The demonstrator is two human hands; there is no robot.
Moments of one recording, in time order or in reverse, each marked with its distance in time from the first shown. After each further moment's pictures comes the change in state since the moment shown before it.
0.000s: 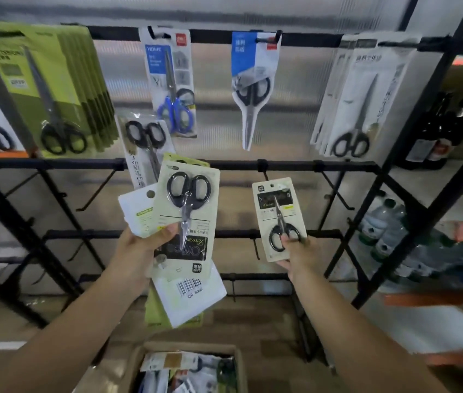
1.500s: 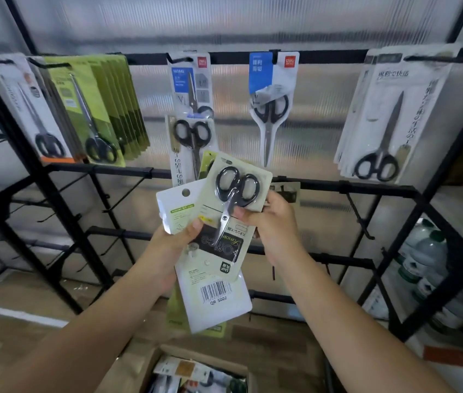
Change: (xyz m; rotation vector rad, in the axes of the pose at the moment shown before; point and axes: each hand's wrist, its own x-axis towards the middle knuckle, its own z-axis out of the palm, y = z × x) left_hand -0.006 0.005 0.060 0.024 -0.024 -0.009; right_hand -0.067 -0.087 0.037 -0.027 -0.809 -0.390
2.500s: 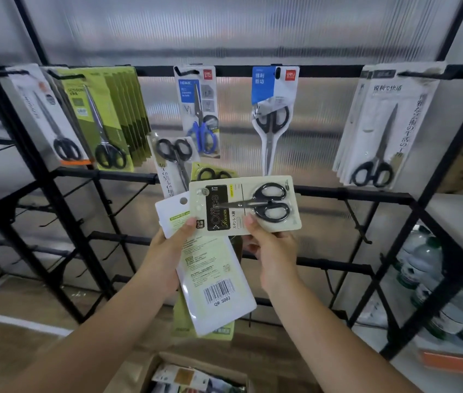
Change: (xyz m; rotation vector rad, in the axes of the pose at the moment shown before) left_hand -0.007 0.001 -0.006 -0.056 0.185 -0.079; right_hand -0.022 0.025 0.009 0.416 0.227 0.159
